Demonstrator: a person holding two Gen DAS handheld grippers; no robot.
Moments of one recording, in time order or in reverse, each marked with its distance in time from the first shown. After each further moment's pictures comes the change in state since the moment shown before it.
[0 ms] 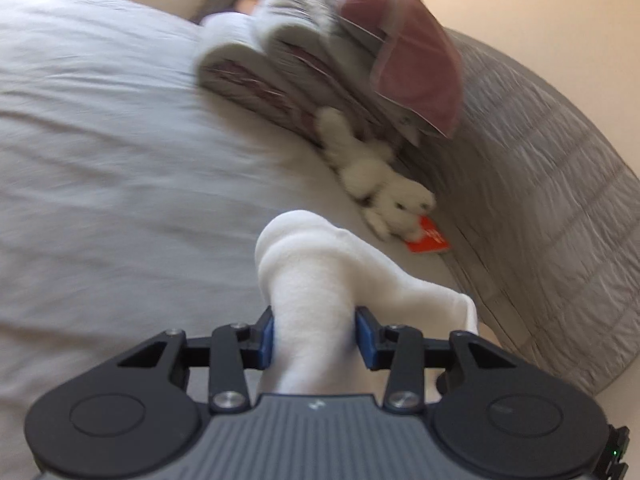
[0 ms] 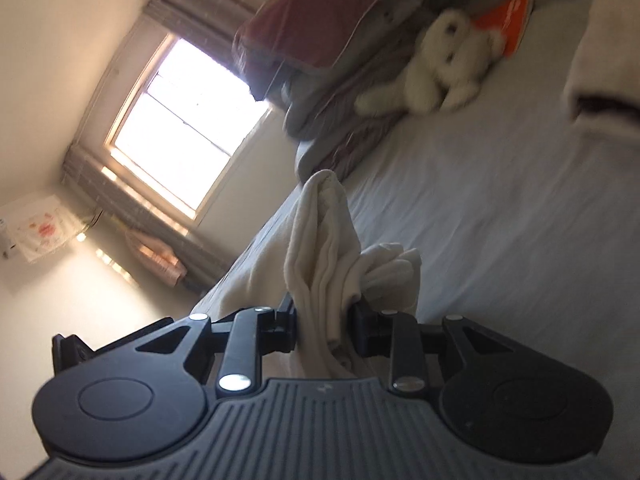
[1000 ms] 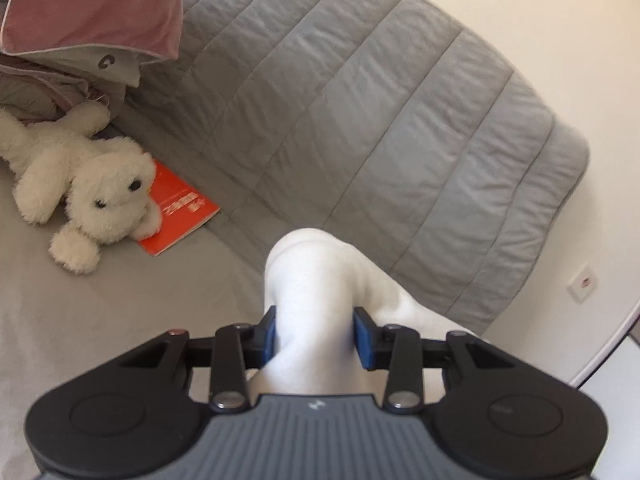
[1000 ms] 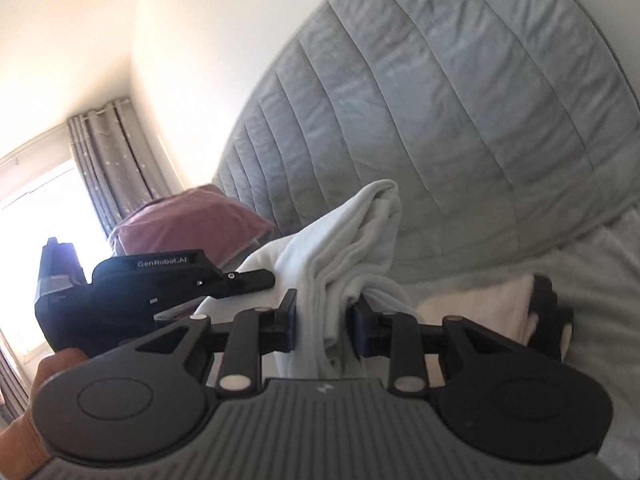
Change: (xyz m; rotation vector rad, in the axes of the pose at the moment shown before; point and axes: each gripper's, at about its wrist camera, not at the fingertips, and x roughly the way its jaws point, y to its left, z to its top) left arm 0.159 -0.210 0.041 0.344 0.205 -0.551; right arm -0.052 0.009 0.047 -0.279 -0.695 -0.510
